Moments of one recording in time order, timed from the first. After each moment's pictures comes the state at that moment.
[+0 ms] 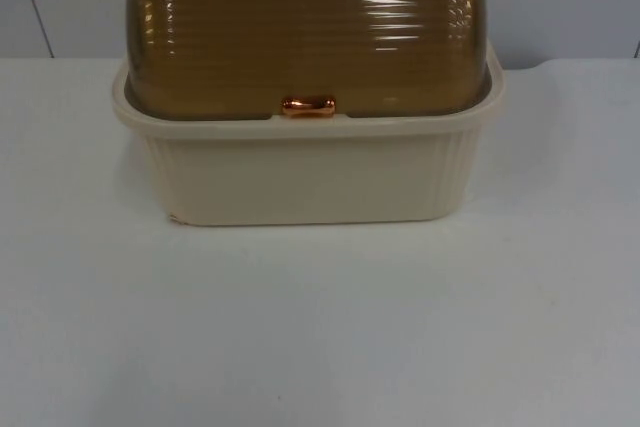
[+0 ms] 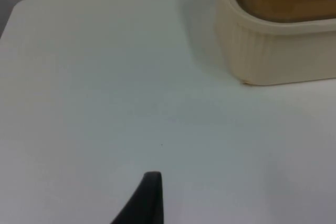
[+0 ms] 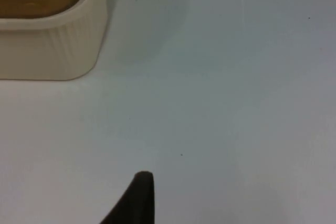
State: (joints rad) right arm 0.05 0.00 -0.52 0.01 1.09 -0.04; left arm -0.05 0.00 -0.50 -0.04 1.07 0.03
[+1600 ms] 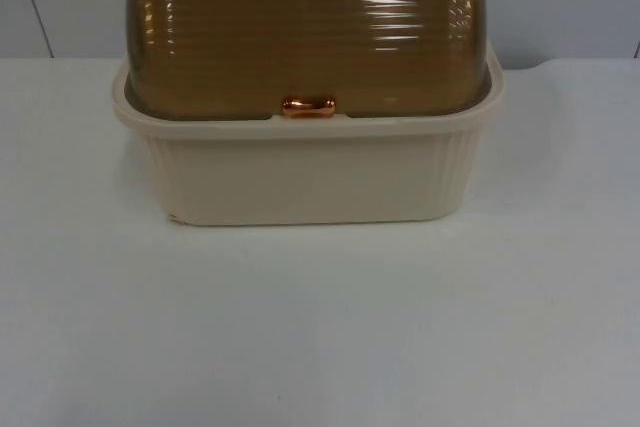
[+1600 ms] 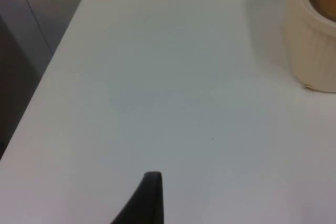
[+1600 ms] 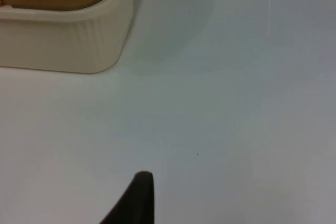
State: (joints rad) right arm 0.15 0.00 -0.52 -0.01 1.09 -0.03; left arm 0.12 0.00 -0.50 0.00 1.08 0.03
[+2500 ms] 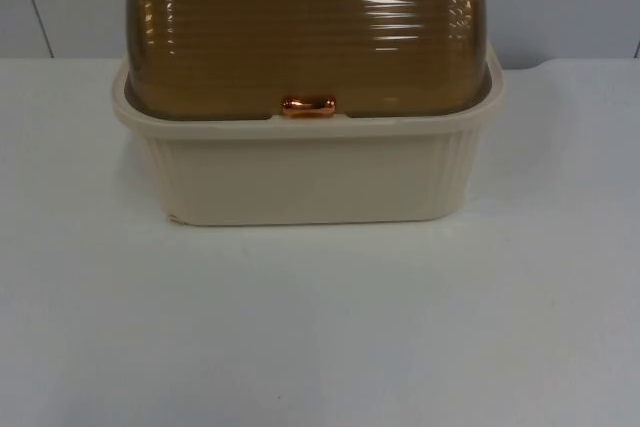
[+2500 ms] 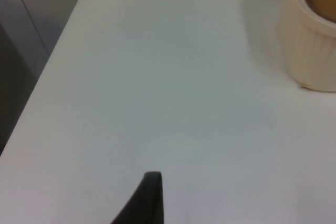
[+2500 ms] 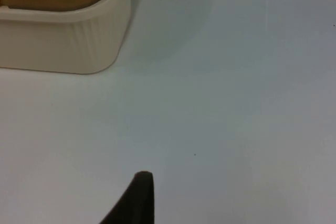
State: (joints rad) right arm 0.13 0.00 -0.52 -0.01 1.08 -0.03; left arm 0.11 0.00 -0.50 0.00 1.08 0.03
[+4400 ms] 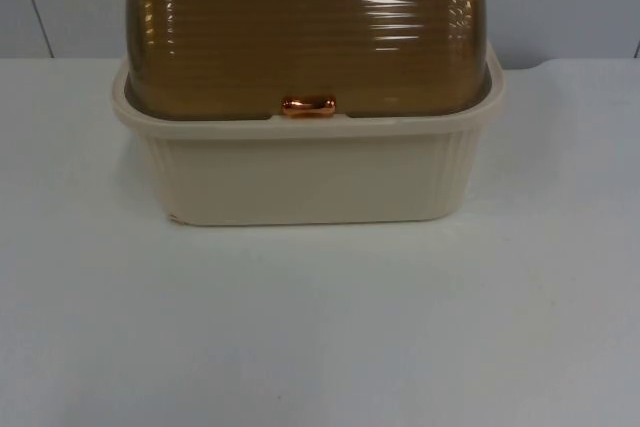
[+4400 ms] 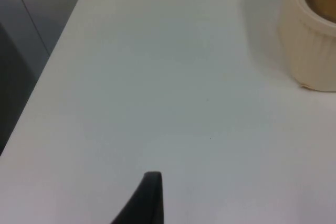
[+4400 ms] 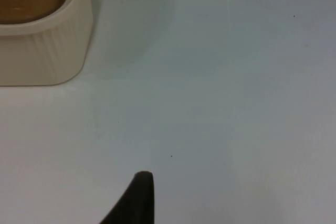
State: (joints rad) right arm 0.03 0.00 -0.52 -0.02 1.08 -0.01; left arm 0.11 0.00 -0.50 0.00 1.08 0.03
